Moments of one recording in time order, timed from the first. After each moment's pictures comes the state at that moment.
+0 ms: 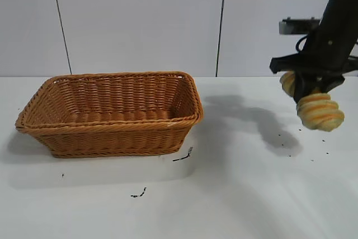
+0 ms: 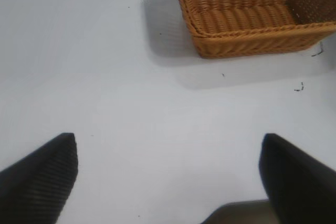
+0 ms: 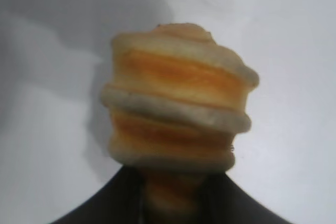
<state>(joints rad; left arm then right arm) -0.02 -0.01 -0.50 -0.04 1.07 0.08 0.09 1.97 -1.70 0.01 1.00 -0.06</state>
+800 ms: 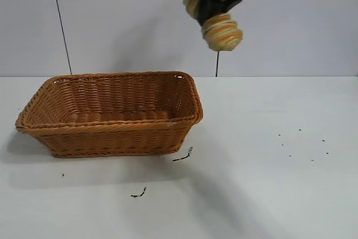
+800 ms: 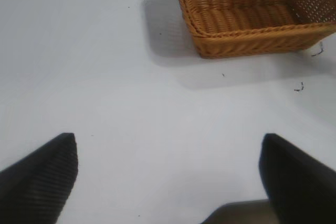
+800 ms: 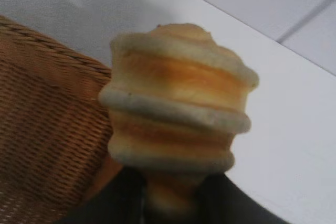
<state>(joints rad) -0.02 -0.01 -0.50 -0.04 1.07 0.08 0.59 2.34 -2.26 0.08 0.98 -0.59</state>
